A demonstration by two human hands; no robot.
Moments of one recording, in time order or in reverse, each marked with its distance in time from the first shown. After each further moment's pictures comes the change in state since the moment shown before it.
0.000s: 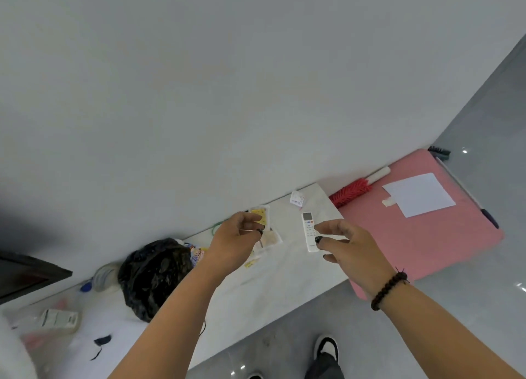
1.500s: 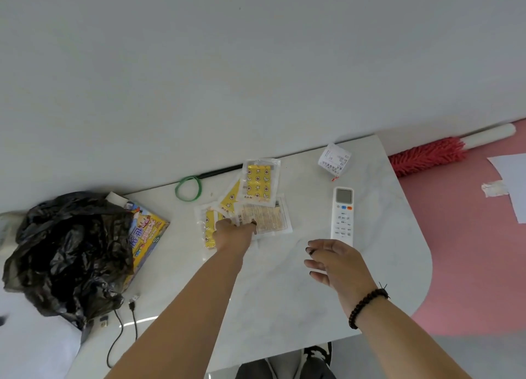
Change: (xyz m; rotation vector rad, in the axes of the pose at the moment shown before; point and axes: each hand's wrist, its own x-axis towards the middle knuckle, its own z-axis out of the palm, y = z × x) left_hand 0.318 -0.265 0.138 -0.224 0.483 -0.690; right_hand 0.302 0.236 0.059 0.168 -0.163 0.573
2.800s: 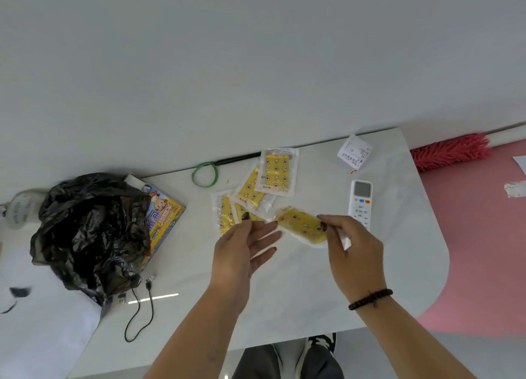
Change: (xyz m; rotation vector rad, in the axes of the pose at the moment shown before) left_hand -0.093 0.000 -0.054 -0.581 -0.285 -0.034; right_hand 0.004 0.014 0.015 -0.586 0.241 -1.022
